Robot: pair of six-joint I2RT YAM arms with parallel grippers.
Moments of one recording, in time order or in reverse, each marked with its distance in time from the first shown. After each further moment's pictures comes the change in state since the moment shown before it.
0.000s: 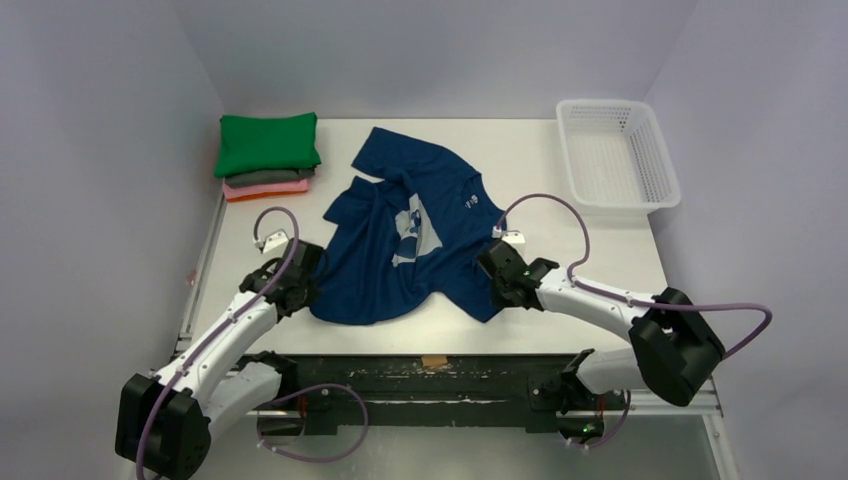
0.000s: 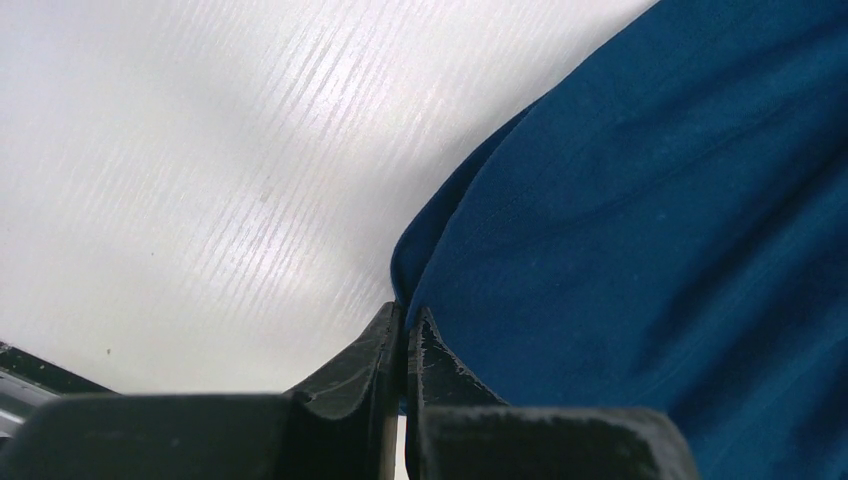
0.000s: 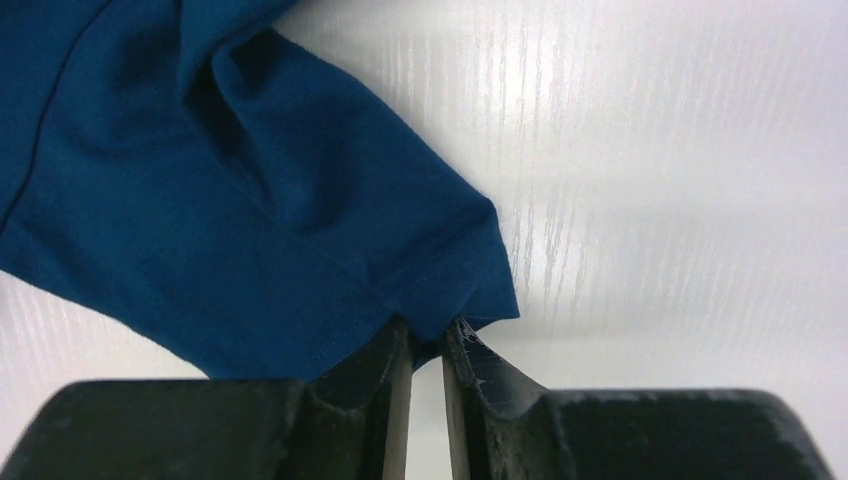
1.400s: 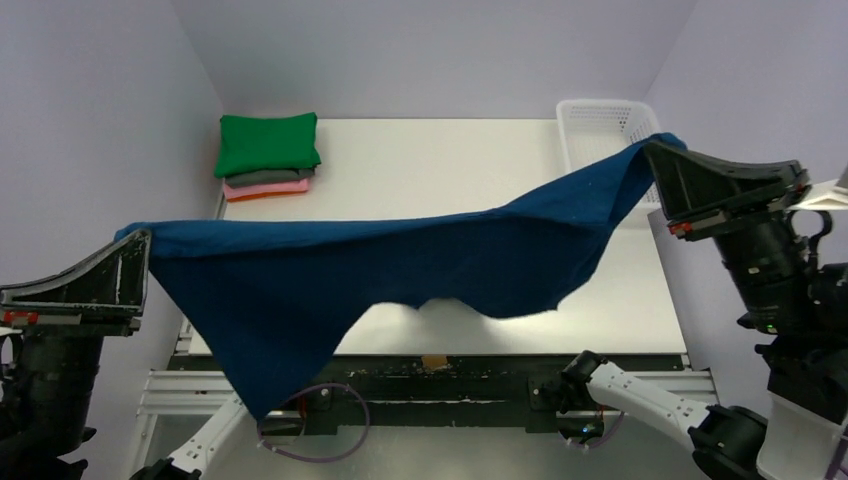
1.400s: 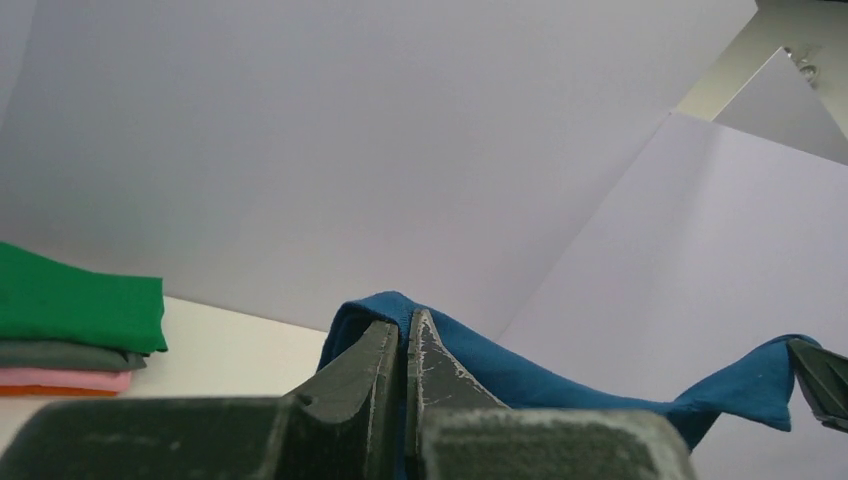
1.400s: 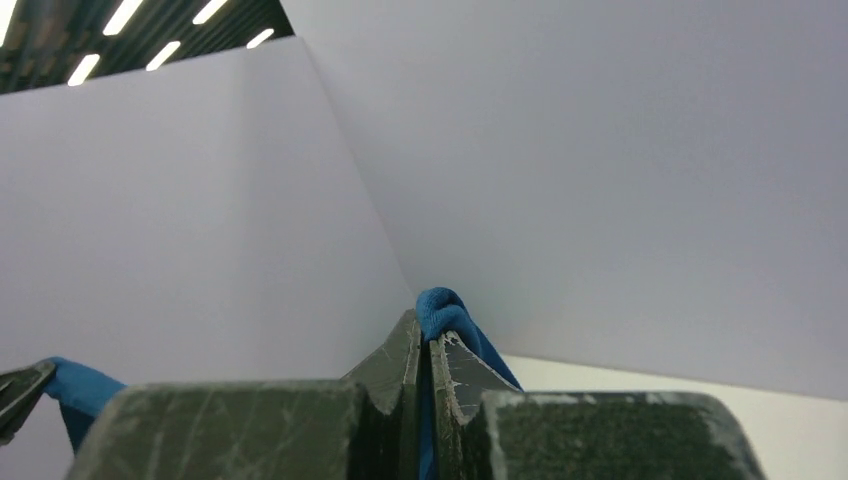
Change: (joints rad) left arm 0.000 -0.383 1.270 -0.135 0.248 0.310; right arm -0.043 -0.520 1.128 -0.051 -0.145 -0.319
